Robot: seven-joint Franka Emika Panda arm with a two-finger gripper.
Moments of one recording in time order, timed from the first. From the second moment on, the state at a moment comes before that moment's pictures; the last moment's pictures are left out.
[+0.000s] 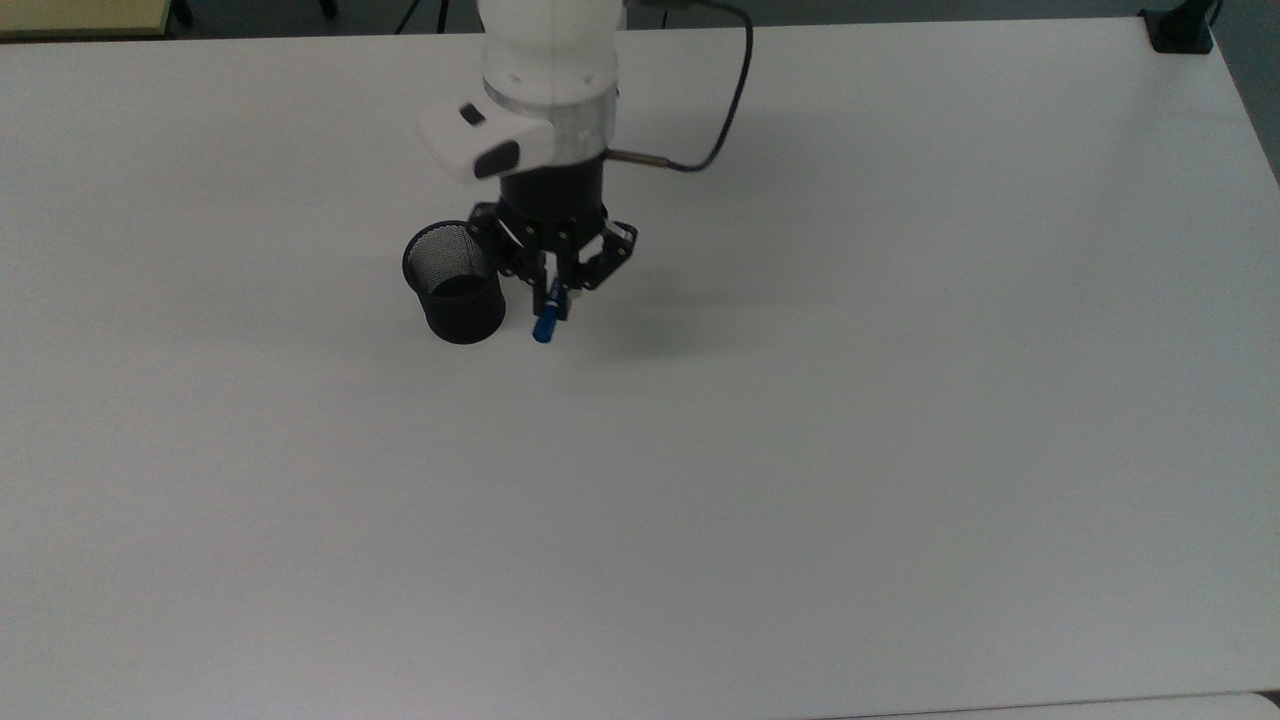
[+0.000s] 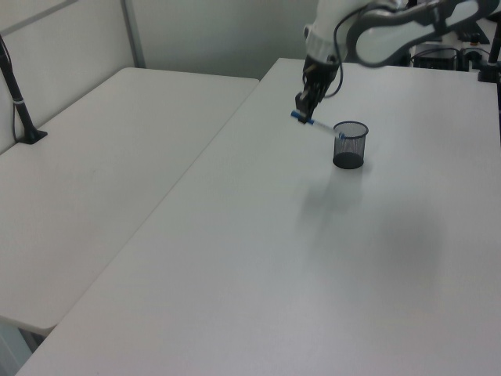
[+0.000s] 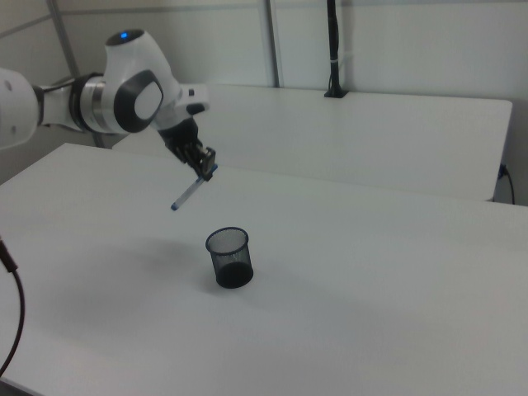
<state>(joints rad) 0.13 0.22 -0.06 -1.74 -0.07 2.27 0.26</state>
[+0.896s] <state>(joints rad) -0.04 0.02 -0.06 -2.21 -0.07 2.87 0.01</state>
